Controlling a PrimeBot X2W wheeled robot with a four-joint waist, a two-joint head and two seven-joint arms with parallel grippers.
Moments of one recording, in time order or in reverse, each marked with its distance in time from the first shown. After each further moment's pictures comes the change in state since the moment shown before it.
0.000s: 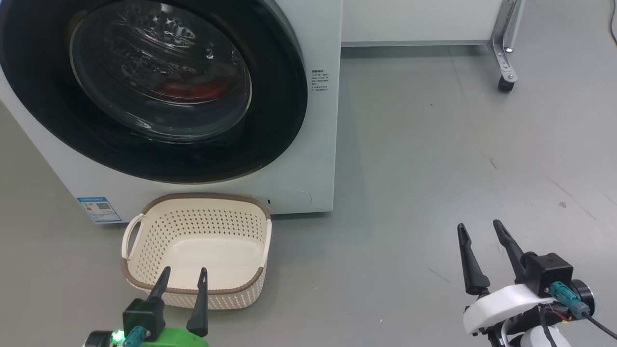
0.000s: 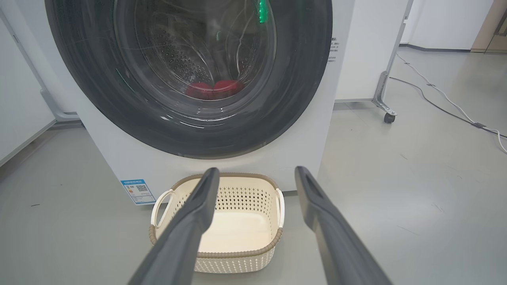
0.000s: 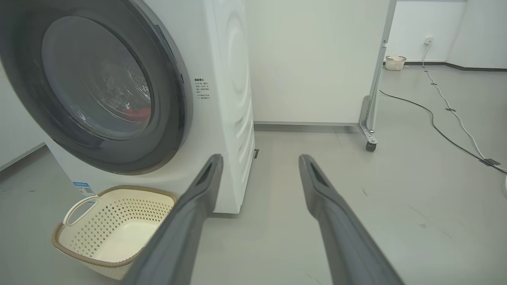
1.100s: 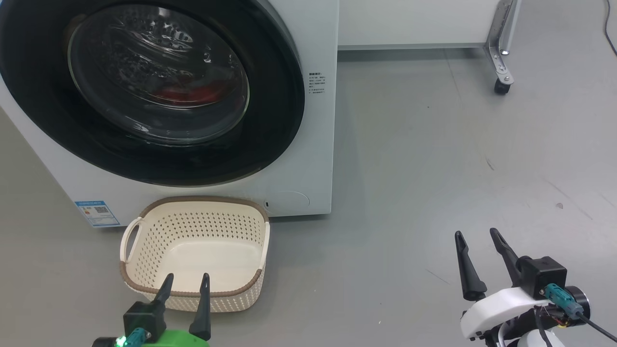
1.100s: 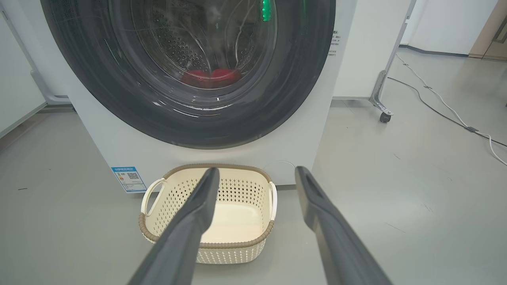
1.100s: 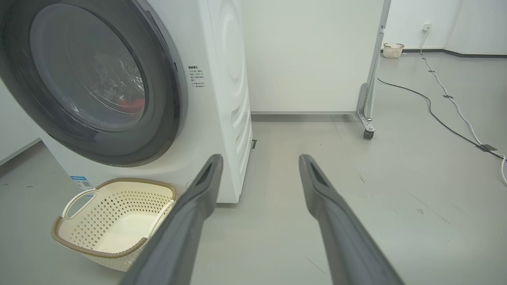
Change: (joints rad) left arm -0.005 0.000 -0.026 0.039 -0.064 0.004 0.000; right arm 0.000 0.008 0.005 0.039 0.010 0.001 0.013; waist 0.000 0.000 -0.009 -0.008
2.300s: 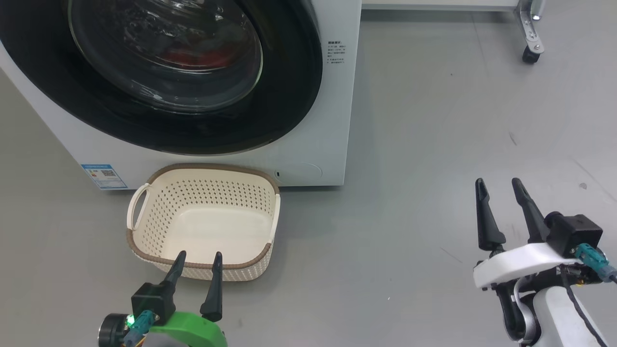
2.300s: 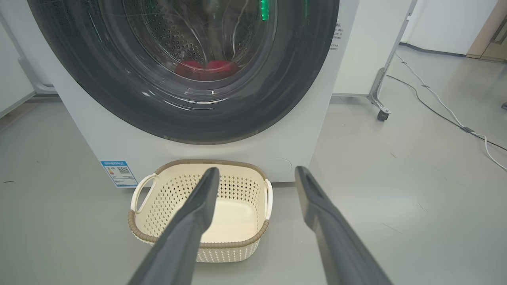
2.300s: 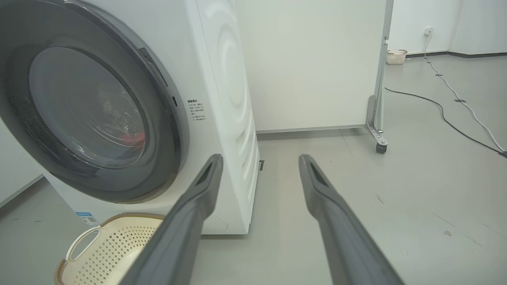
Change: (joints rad) left arm -0.047 -0.001 -0.043 -0.037 -0.028 0.004 0.000; right arm -0.101 -0.010 -0.040 -0.043 0.069 0.035 -0.001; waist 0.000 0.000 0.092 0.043
